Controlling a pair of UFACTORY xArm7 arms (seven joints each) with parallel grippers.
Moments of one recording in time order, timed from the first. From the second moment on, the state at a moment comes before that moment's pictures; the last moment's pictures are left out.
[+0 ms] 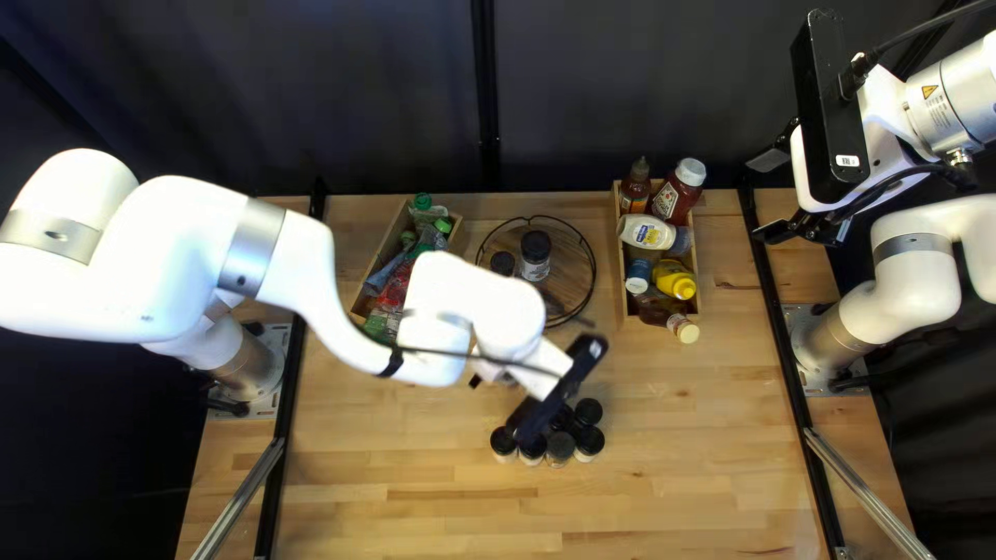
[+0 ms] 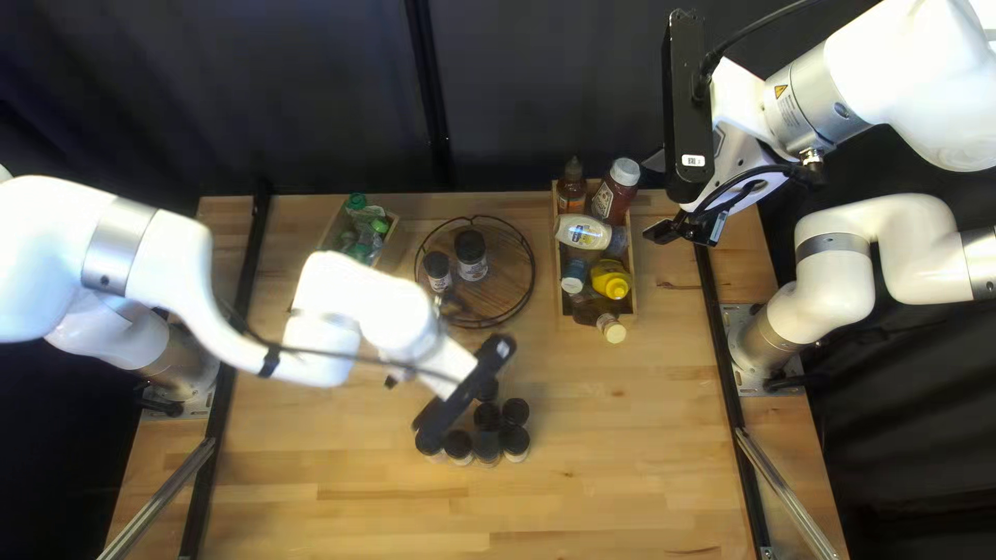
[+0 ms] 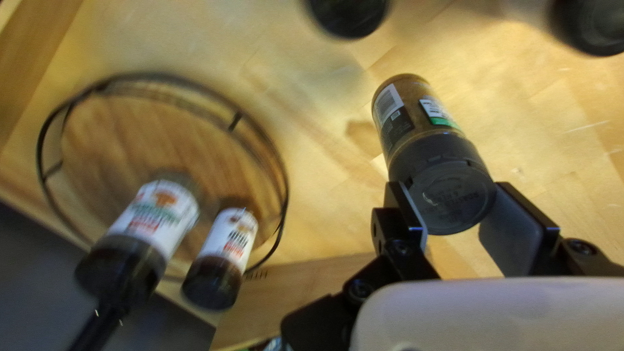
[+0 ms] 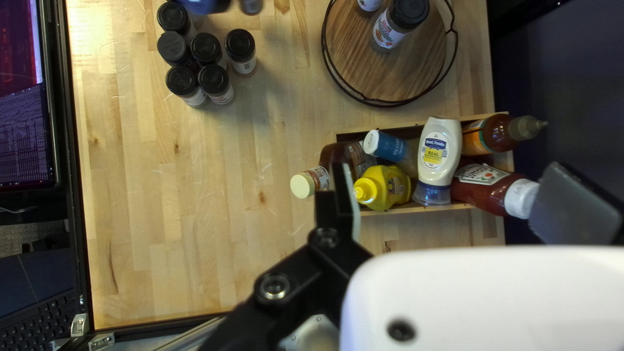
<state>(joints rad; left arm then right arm) -0.72 0.14 0.64 1.18 0.09 1.11 0.46 2.94 0.87 -3.01 0.98 0.01 1.33 -0.03</state>
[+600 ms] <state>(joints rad) -0.58 0.23 0.74 1.23 0.01 1.05 0.39 2.94 0.87 -3.01 0.98 0.01 1.33 -0.03</state>
